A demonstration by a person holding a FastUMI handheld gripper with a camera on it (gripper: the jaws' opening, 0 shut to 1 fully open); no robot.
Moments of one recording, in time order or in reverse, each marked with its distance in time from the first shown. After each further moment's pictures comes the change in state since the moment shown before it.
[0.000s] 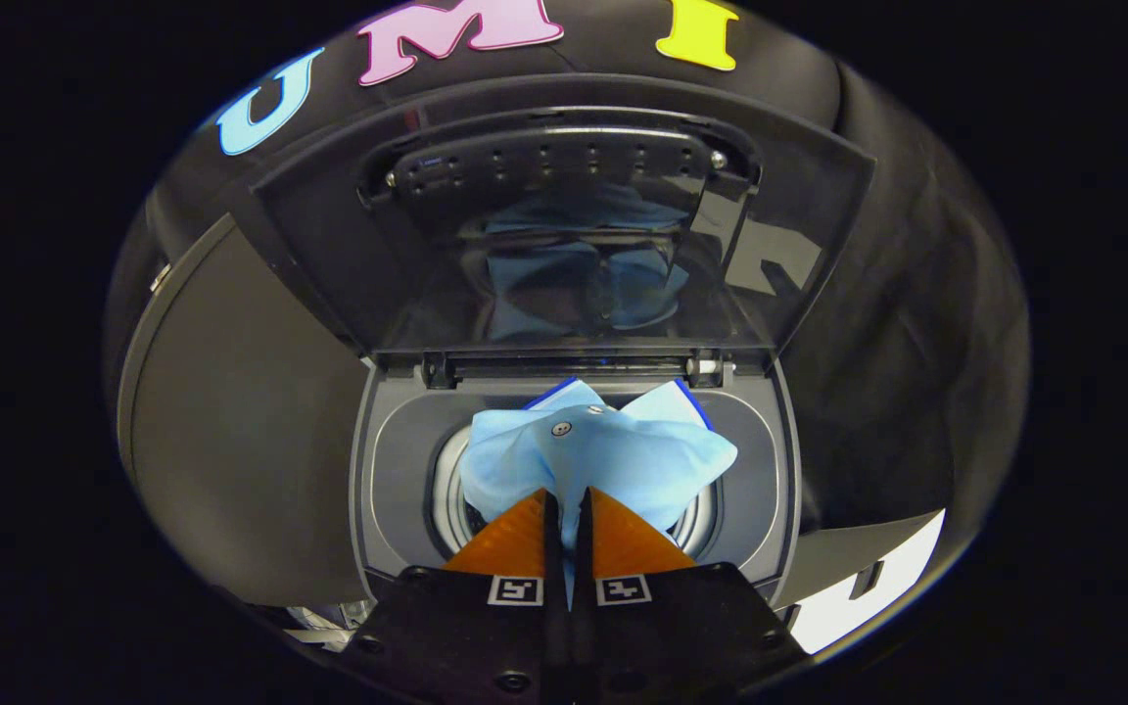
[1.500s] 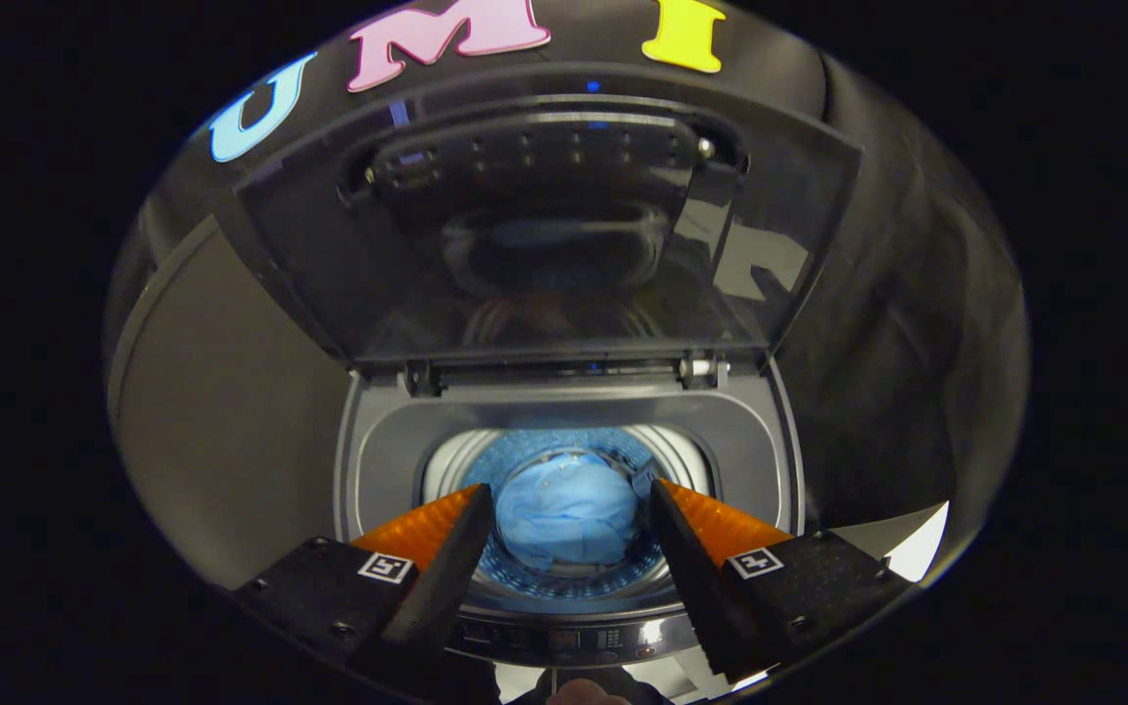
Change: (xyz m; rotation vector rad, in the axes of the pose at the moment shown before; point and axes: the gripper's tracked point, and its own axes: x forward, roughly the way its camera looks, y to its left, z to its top) arm -0.001 0.000 0.017 0.017 -0.099 -0.020
